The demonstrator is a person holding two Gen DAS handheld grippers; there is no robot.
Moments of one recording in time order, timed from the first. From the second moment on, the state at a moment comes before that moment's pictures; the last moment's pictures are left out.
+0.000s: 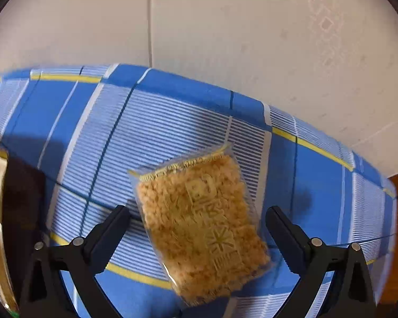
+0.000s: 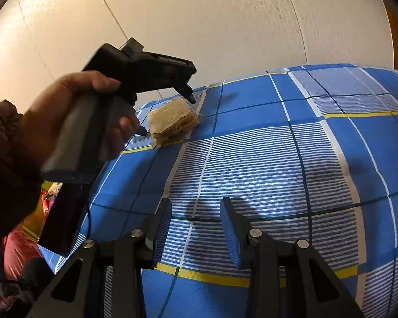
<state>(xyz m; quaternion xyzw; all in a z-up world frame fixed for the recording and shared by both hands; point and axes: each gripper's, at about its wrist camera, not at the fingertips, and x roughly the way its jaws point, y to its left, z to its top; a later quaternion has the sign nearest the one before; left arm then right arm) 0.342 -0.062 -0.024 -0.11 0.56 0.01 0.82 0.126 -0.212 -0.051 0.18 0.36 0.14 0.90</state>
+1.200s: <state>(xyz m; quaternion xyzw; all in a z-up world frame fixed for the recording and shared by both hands) 0.095 -0.042 -0.038 0.02 0.43 -0.12 0.90 0.115 -0.214 -0.051 0.14 0.36 0.06 0.92</state>
